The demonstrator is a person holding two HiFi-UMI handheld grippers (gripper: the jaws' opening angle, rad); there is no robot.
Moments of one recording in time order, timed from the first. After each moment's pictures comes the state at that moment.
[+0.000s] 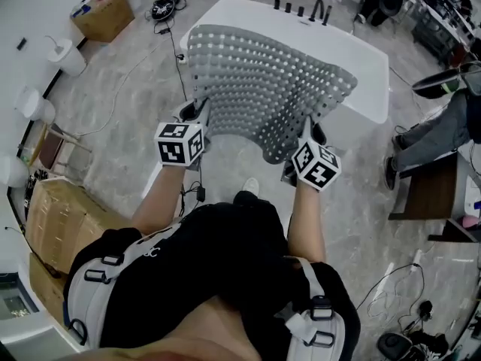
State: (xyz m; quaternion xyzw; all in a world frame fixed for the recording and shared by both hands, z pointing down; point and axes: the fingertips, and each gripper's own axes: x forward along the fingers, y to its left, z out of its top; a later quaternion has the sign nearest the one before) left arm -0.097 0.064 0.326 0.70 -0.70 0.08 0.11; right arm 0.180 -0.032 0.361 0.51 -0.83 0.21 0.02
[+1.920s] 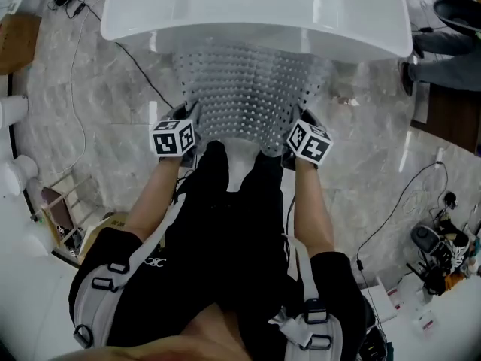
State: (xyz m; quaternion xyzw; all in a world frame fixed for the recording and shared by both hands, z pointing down) left arm -0.239 -0.161 0.636 0.71 -0.51 0.25 0.41; right arm 0.073 -0.176 0.650 0.58 -0.65 0.43 0.23
